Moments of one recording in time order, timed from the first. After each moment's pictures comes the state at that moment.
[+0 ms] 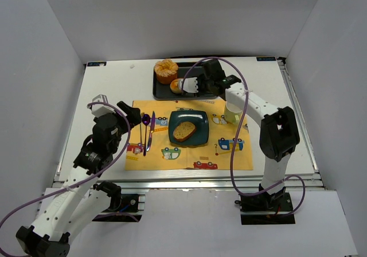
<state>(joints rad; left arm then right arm) -0.44 0.68 0.71 -0.33 -0.41 -0.70 0.57 1.89 1.61 -0.45 -0.05 -1.30</state>
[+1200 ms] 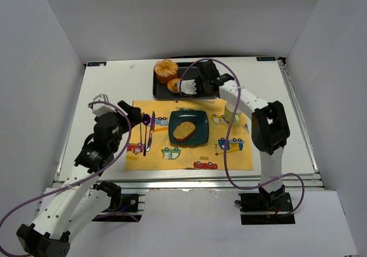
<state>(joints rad) -0.44 0.70 0.71 -0.31 -0.41 -0.71 0.56 2.03 1.71 -0.52 0.01 -1.31</state>
